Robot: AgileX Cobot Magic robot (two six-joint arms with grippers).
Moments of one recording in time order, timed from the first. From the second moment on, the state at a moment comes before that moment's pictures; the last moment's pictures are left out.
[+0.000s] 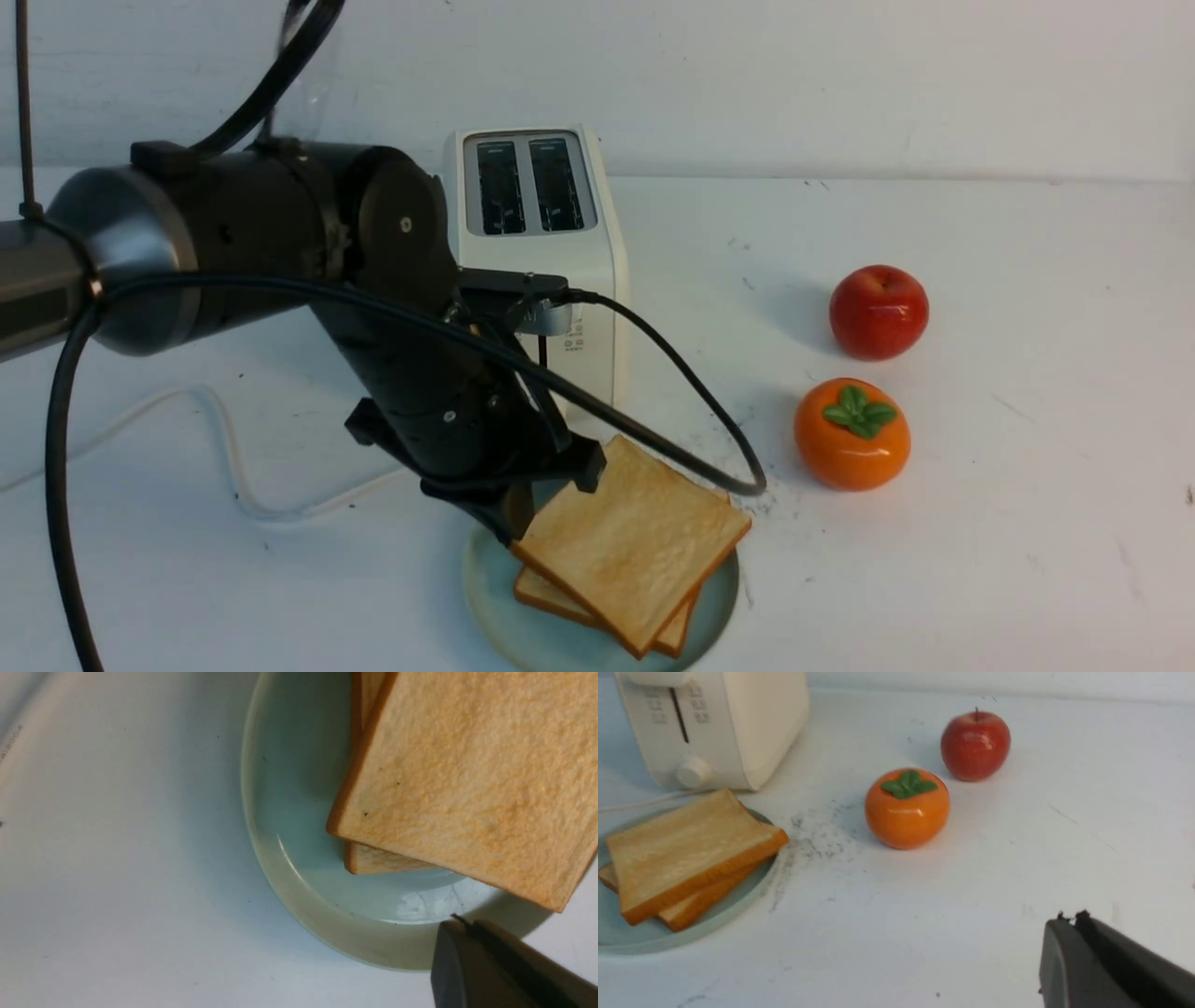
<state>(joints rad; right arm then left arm) 0.15 0.00 -0.09 0.09 0.42 -0.08 -0.51 1.73 -1.31 -0.24 0.96 -0.09</state>
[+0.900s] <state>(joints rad) 0.06 -0.01 0.01 0.11 0.40 -0.08 -0.51 0.82 -1.28 -0.15 1.15 -0.20</state>
